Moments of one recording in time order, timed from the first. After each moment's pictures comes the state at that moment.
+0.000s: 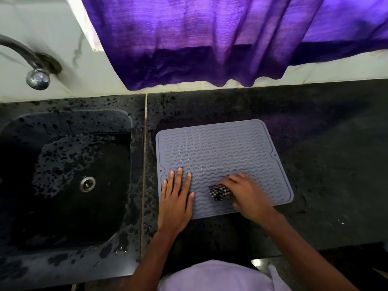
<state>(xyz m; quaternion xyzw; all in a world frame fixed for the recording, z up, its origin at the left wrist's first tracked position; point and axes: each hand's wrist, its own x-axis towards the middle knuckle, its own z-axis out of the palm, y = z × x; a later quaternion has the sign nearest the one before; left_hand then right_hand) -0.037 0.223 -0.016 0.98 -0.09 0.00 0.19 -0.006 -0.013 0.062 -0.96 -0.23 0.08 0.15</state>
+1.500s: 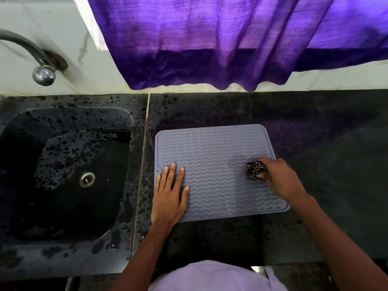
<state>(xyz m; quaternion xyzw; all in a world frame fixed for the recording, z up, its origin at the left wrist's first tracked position) -0.022 0.221 -0.020 0.99 -0.03 0.02 0.16 0.056 -0.117 0.060 -0.97 -0.09 0.08 0.19</state>
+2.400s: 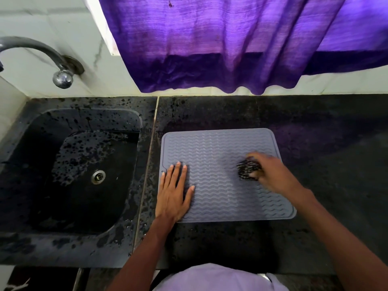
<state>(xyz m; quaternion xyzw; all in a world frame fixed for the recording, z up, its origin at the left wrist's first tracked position) -0.014 0.217 -0.013 0.99 -0.03 0.02 0.16 0.084 -0.096 0.068 -0.94 -0.16 0.12 0.27</state>
